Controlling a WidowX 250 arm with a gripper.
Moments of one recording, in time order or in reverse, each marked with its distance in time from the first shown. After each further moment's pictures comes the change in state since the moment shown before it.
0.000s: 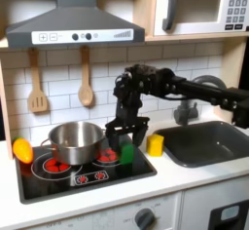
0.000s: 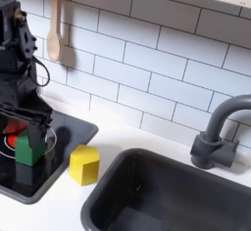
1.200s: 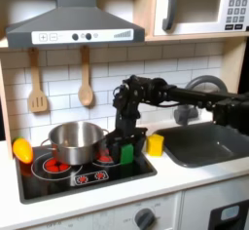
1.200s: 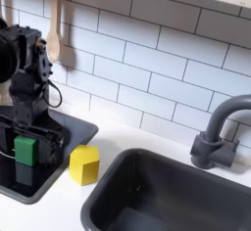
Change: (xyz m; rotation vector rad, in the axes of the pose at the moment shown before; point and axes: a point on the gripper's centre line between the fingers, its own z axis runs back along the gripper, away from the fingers) arm 0.008 -0.010 -0.037 0.016 0.086 0.003
